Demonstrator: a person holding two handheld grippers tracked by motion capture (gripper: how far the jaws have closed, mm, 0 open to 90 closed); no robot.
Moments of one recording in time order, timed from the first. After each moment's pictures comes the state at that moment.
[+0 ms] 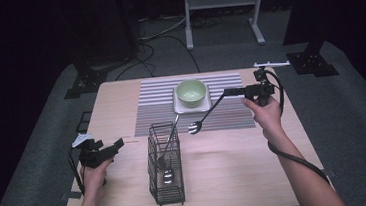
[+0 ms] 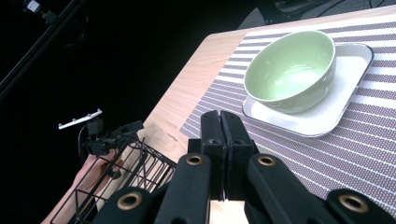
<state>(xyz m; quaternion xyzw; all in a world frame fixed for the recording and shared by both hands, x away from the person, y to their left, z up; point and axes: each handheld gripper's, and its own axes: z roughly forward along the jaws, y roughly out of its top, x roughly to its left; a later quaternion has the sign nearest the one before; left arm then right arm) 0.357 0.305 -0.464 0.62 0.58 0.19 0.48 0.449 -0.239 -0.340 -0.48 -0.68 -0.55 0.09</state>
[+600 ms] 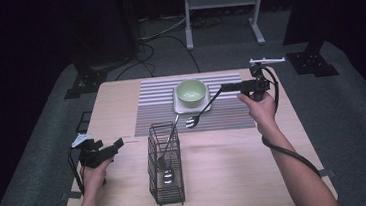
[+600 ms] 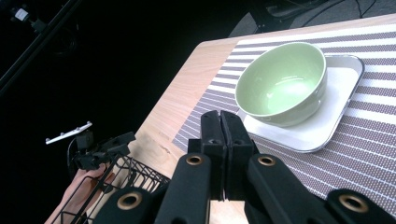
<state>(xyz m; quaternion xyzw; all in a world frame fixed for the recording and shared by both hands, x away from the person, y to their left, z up) 0.357 0.306 -0.464 0.62 0.58 0.19 0.49 0.466 -0.232 -0.340 -0.49 -0.67 -0.55 0.08</state>
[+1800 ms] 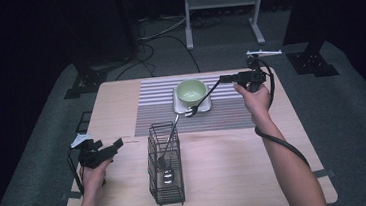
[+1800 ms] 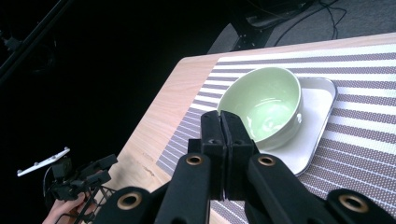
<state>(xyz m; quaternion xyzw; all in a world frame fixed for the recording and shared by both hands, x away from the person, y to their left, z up) 0.356 0.307 -0.463 0.62 0.58 0.19 0.49 0.493 -0.228 -0.333 -0.52 -0.66 -0.54 0.06</state>
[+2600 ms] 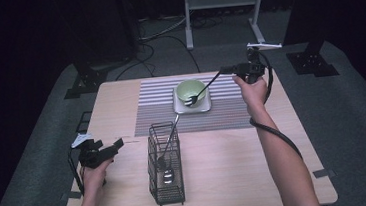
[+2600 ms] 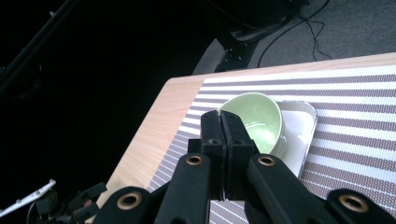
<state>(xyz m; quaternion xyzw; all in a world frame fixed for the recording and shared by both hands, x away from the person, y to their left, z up) 0.355 0.305 -0.462 0.62 0.58 0.19 0.49 0.515 -0.230 -0.325 -0.55 -0.63 -0.55 0.04</state>
